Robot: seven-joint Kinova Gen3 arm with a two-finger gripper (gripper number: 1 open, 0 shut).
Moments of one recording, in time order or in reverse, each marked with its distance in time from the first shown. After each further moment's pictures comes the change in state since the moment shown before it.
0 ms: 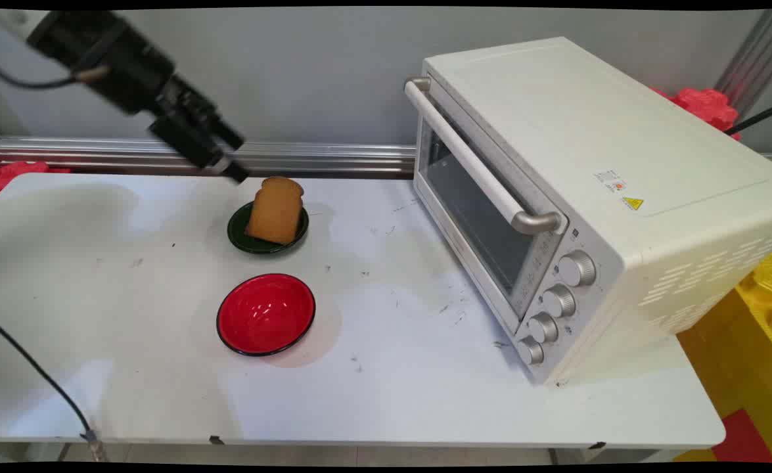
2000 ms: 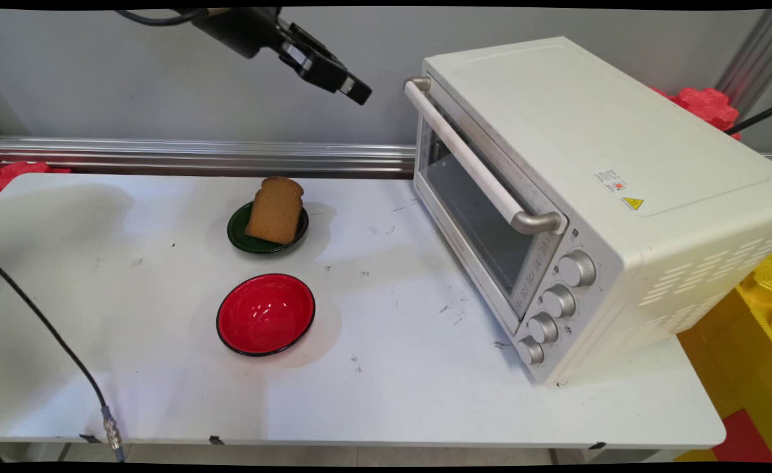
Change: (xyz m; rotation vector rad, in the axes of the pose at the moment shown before) arm 0.087 0.008 0.036 -0.002 0.239 0.028
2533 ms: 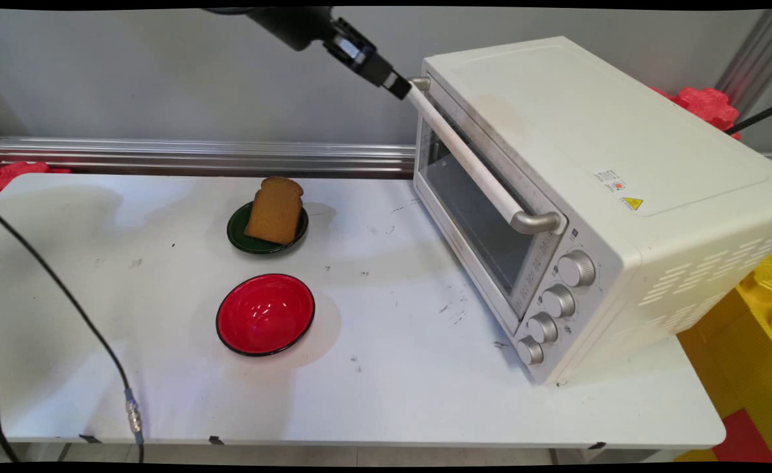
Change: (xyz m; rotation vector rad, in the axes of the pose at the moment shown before) arm 0.039 0.004 0.038 0.014 -0.026 0.001
